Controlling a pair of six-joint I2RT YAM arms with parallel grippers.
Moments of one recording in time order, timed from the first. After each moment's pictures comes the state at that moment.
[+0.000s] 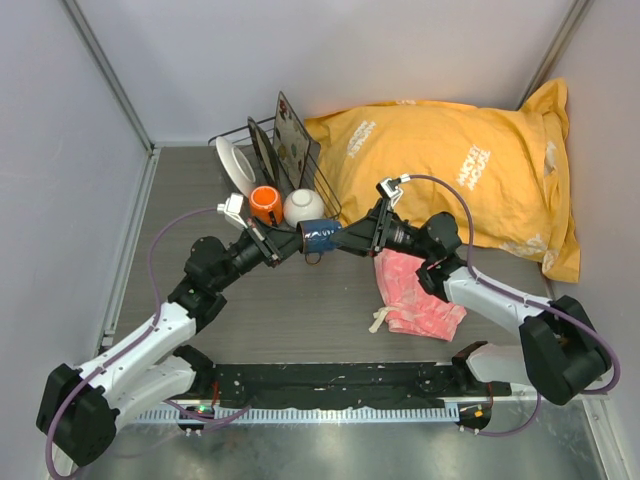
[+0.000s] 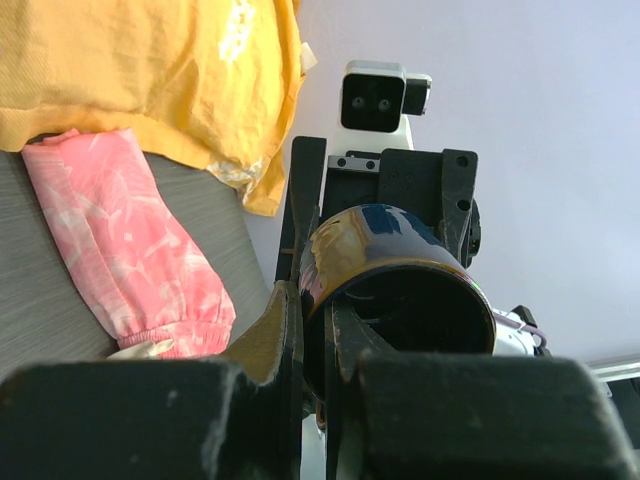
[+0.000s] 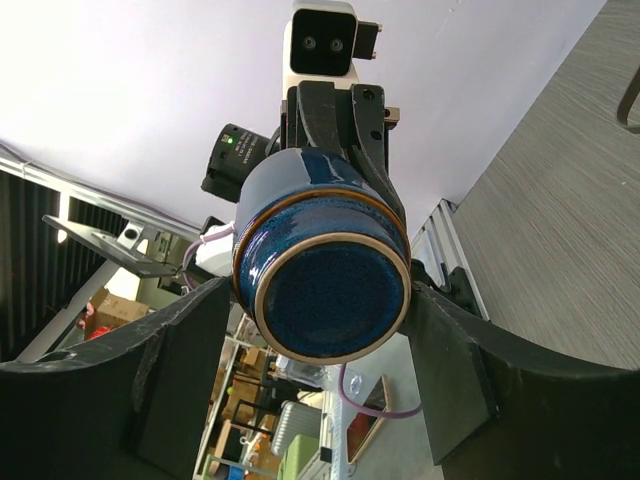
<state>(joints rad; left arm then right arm) -0.57 0.90 0.52 0.46 0.32 -1.23 0.53 1.26 0.60 0.94 -0.78 1.36</state>
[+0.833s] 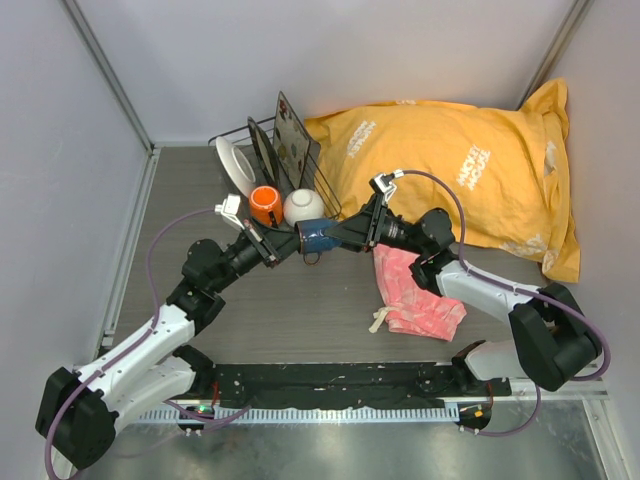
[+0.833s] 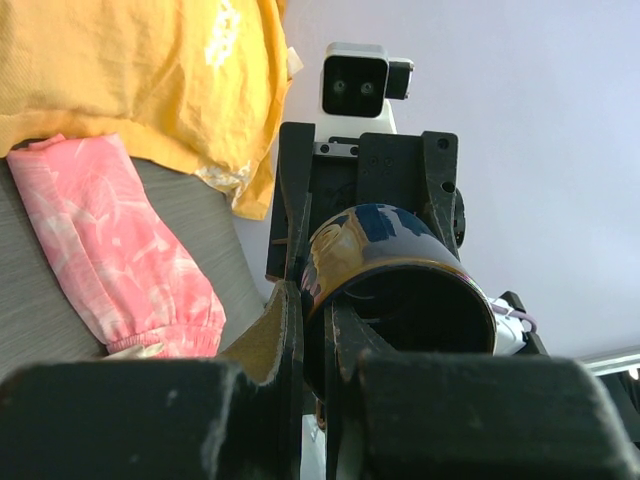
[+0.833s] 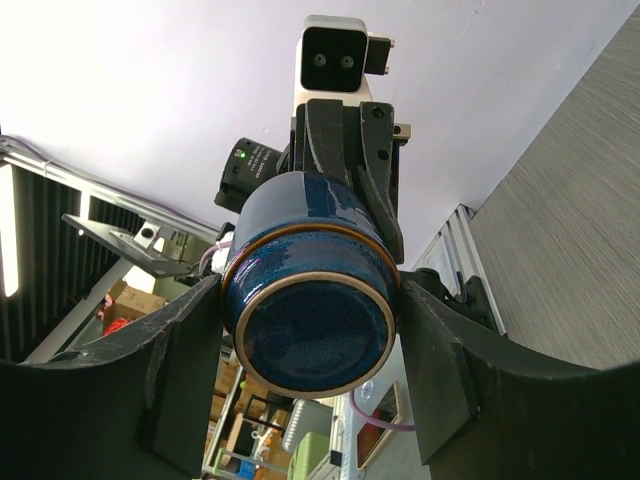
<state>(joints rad) -0.57 0.88 0.50 0.49 0.33 -1.25 0.55 1.34 0.65 1.03 -0.78 1.41</state>
